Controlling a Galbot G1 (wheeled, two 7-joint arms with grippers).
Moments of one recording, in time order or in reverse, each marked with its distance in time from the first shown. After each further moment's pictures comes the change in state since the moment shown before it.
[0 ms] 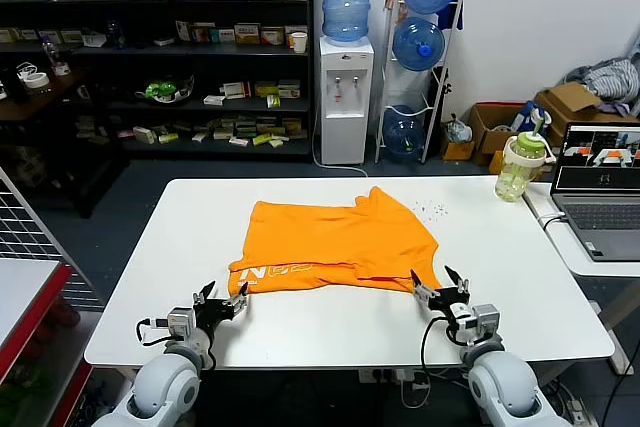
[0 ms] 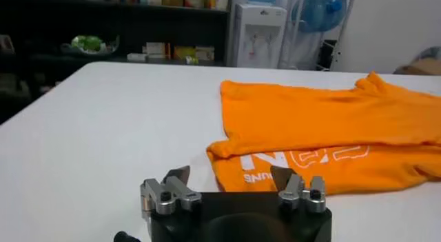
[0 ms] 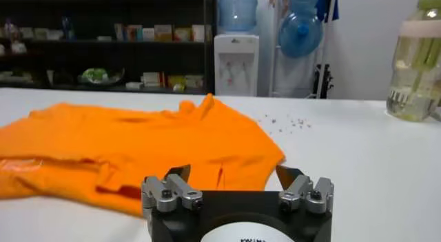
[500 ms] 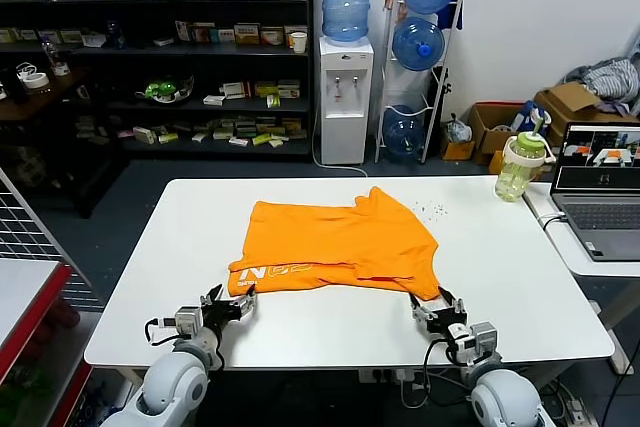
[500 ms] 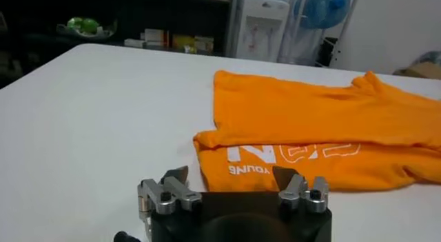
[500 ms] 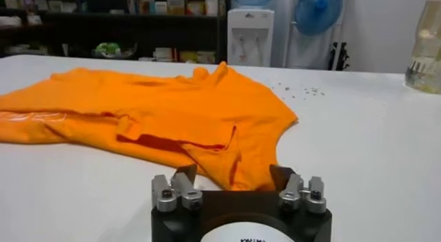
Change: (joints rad) left arm -0.026 -0.028 0.009 0.022 -0.022 0.013 -0.013; right arm -0.018 -0.005 -0.006 -0.018 -0.016 -0.017 -0.026
